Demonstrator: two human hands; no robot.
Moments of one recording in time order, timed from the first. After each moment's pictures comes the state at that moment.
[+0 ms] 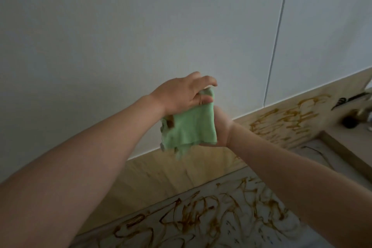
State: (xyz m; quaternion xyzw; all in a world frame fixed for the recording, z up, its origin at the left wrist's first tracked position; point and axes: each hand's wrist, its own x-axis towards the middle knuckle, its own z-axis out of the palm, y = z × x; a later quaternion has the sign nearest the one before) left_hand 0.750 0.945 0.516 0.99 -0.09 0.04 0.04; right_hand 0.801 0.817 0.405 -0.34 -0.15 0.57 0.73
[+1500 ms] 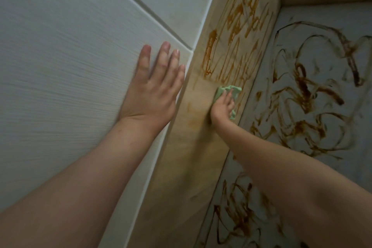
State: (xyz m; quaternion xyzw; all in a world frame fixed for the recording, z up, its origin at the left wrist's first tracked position) left_hand 1.019 0.877 0.264 0.75 -0.37 0.06 -0.54; right_hand 1.025 0.815 0.025 -0.49 0.46 0.18 0.72
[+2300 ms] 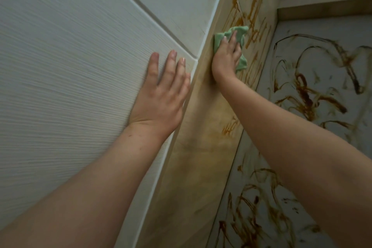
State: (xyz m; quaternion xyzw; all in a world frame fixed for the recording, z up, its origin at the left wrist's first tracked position) left_hand 1.019 0.877 0.261 0.74 -0.39 0.08 -0.54; right_hand 1.120 0.745 0.098 -0.57 0.34 -0.04 0.75
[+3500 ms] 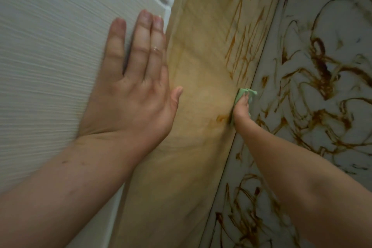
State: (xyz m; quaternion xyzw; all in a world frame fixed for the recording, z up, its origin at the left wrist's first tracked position) left_hand 1.021 0.884 0.197 0.78 -0.35 0.07 -0.51; right_hand 1.029 0.817 -0.184 -0.43 0.50 0.19 0.73
